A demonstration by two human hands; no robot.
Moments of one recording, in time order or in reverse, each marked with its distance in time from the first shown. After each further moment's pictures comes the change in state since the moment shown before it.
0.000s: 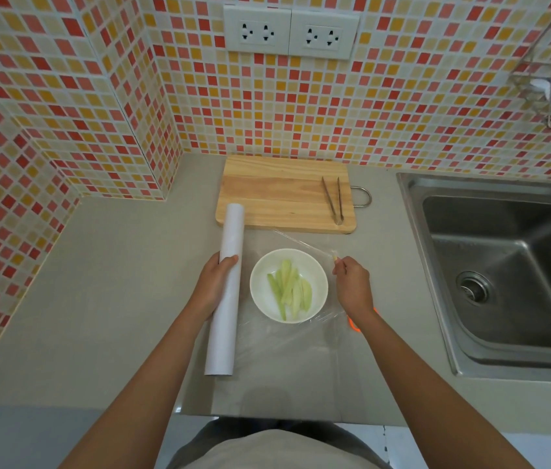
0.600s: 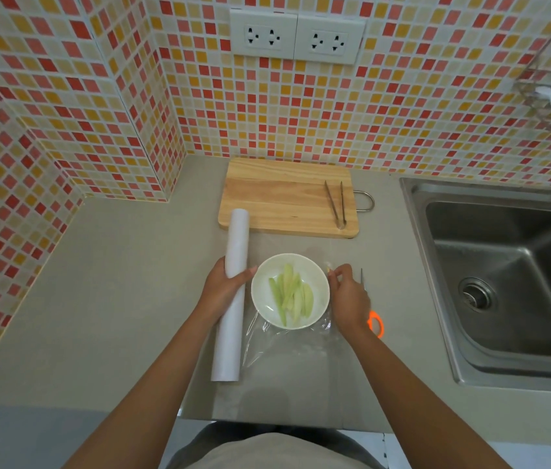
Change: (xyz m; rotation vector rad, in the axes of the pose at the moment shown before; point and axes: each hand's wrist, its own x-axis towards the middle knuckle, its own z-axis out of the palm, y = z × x) left_hand 0.003 -0.011 0.010 0.112 0.049 0.073; right_hand -0.011 0.010 0.019 -0.277 0.071 -0.049
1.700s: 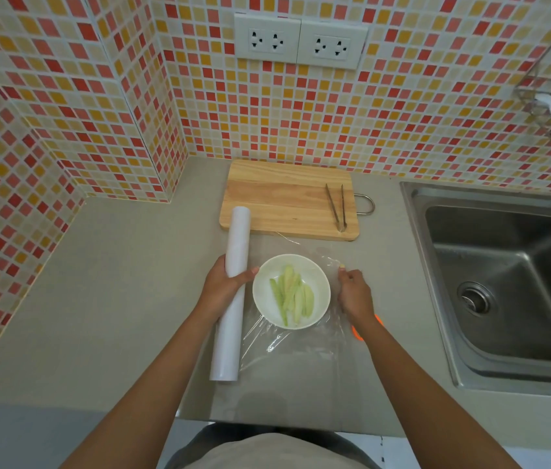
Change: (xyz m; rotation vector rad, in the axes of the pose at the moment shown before) left_hand 0.004 -0.001 -0.002 0.011 0.007 0.019; right_hand 0.019 0.010 -0.007 0.357 -0.160 0.267
